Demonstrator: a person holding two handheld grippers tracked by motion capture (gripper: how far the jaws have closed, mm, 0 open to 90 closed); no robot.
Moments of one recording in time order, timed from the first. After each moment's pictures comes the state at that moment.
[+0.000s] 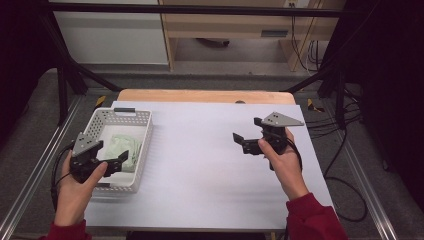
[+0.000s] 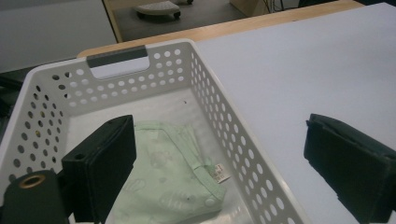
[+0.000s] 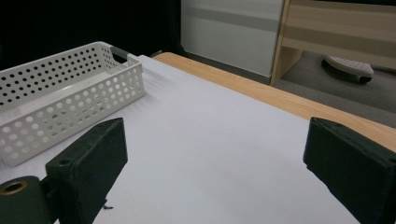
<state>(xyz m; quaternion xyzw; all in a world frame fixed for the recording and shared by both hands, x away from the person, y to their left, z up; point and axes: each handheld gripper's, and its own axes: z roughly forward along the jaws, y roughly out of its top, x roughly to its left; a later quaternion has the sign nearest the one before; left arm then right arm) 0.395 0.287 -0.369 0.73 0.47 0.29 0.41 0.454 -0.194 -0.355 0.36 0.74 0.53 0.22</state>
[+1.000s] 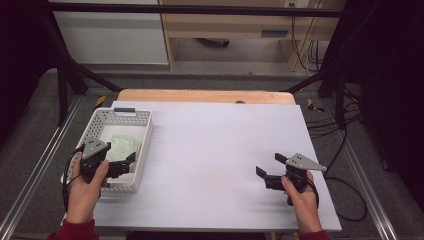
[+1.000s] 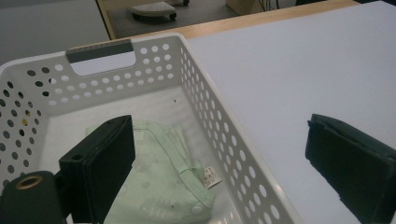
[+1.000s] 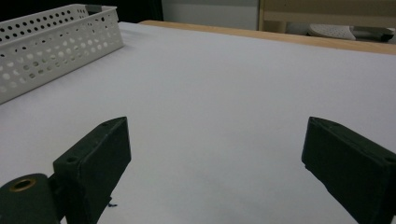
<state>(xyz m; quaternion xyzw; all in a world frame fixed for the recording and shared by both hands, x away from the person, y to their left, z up) 0.400 0.277 -0.387 0.73 0.47 0.28 0.42 0.397 -0.259 -0.454 0.41 0.71 0.53 0.21</state>
